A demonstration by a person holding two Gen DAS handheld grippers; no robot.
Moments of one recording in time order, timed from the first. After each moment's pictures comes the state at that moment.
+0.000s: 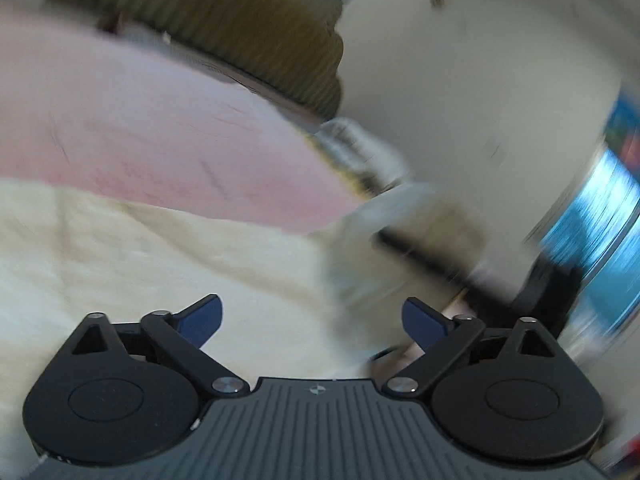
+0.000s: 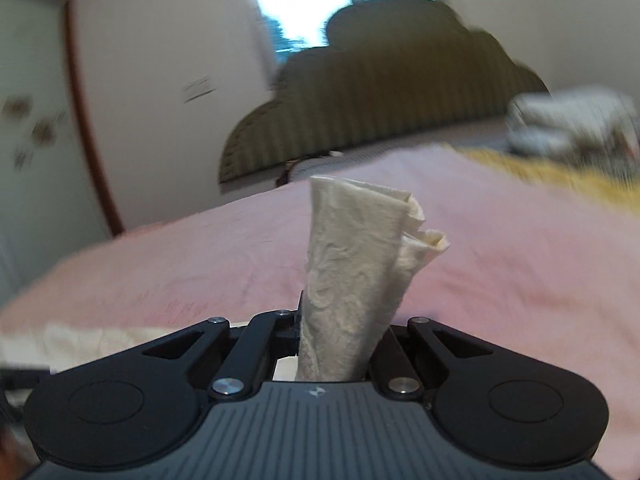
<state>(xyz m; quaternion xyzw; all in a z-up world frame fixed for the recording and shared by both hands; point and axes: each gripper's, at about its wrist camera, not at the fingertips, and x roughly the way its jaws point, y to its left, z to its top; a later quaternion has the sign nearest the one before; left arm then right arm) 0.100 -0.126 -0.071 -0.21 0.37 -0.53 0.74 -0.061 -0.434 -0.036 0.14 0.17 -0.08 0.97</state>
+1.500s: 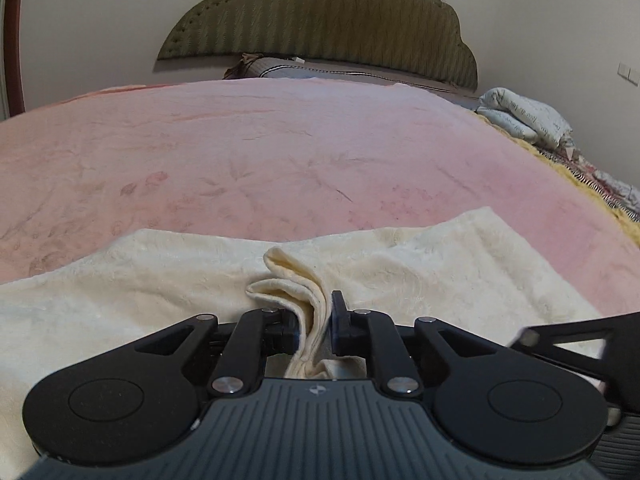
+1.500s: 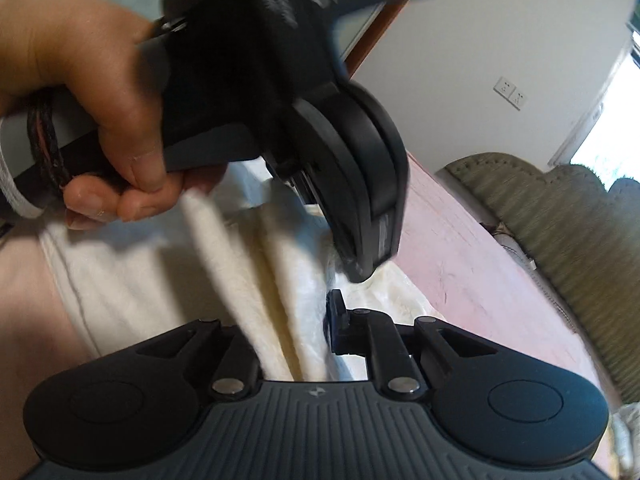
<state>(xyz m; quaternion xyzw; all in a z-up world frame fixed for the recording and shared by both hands) 0.151 -0.034 -0.062 0.05 0.33 -0.31 0.89 0.020 -0.115 -0.066 -0.31 0.22 0.14 0.92</state>
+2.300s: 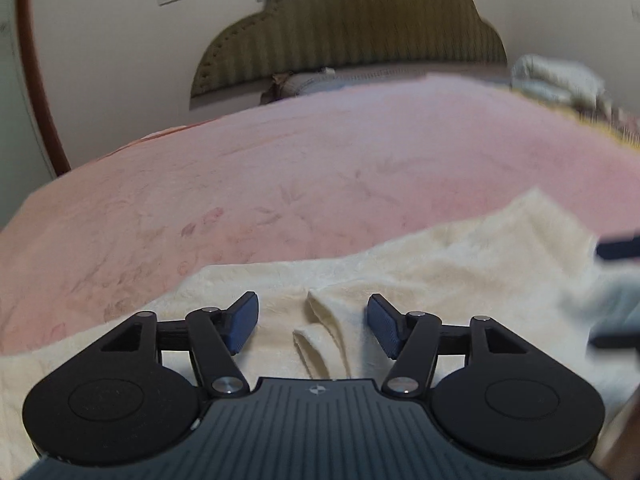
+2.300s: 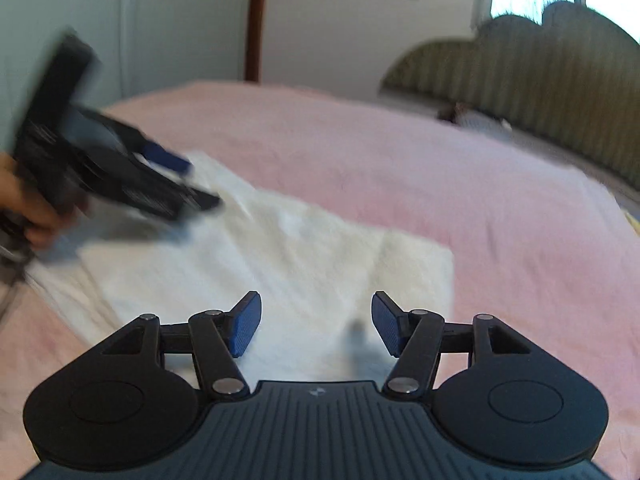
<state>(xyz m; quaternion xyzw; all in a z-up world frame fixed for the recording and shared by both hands) 0.143 -0.034 -0.041 0.12 0.29 -0.25 0.92 -0.012 -0.242 -0.022 -0.04 0.29 0.12 0.95</state>
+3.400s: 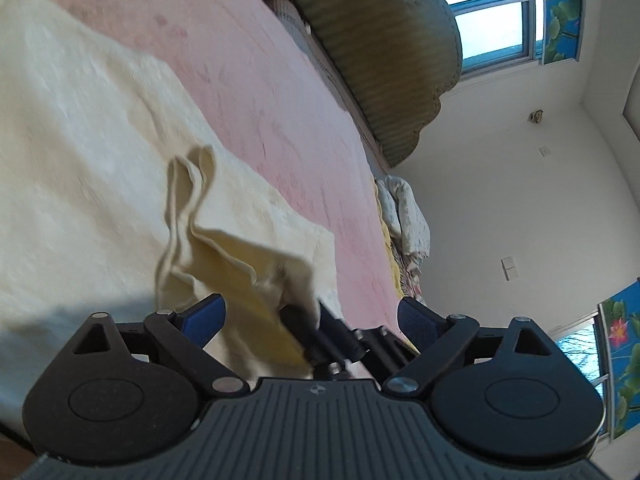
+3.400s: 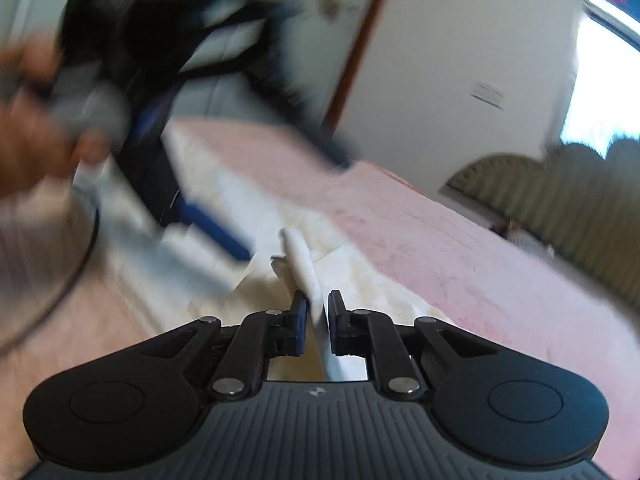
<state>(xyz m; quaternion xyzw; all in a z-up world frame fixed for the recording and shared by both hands) 0.131 0.048 -0.059 -0.36 0.47 -0.40 0.70 -0.036 -0.161 -0.030 -0.14 0.18 0.18 0.96</state>
